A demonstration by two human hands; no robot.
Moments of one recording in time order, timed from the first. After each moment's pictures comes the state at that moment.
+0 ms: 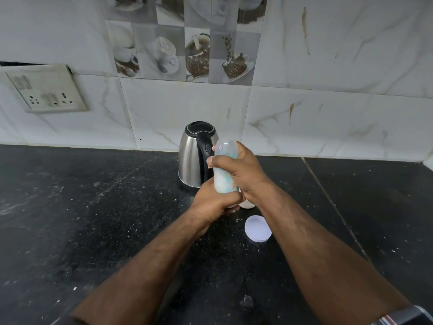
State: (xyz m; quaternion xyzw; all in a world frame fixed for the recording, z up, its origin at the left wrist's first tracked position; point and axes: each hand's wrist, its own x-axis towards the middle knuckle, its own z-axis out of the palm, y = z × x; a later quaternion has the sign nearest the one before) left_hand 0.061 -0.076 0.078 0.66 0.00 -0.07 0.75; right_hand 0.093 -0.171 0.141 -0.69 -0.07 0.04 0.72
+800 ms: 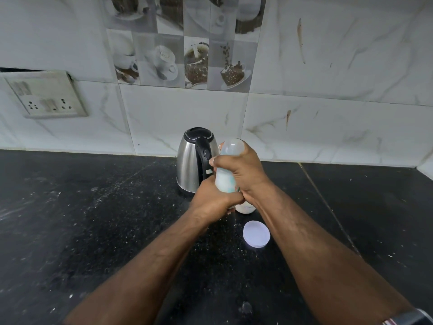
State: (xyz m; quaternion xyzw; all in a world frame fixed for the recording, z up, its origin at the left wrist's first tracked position) left_hand 0.065 -0.076 0.098 0.73 -0.01 -0.03 0.68; right_hand 0.095 -0.168 0.156 -0.68 -0.05 -0.01 0.73
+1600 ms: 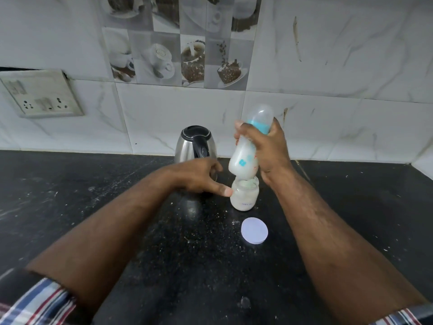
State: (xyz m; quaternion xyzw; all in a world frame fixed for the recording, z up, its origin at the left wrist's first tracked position) left_hand 0.109 -0.023 0.154 0.92 -0.17 -0.17 0.30; right_hand 0.114 -0.207 0.178 -0.68 -0.06 -0.12 0.72
